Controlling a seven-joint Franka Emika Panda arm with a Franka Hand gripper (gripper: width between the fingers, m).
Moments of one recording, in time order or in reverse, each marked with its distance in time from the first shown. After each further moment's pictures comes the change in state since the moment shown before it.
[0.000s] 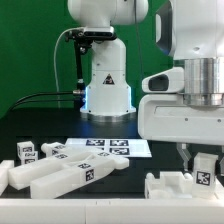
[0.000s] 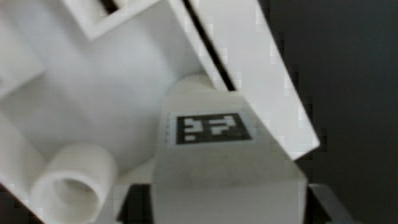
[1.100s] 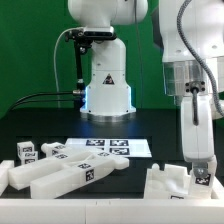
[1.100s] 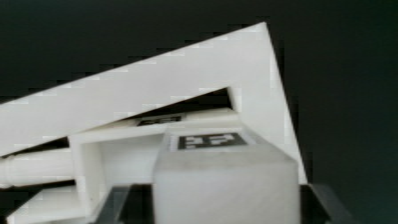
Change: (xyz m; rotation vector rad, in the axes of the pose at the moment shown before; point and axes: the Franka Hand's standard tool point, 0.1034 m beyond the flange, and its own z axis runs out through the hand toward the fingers) arm 0.001 0.009 -0.001 0.004 -0.071 1.221
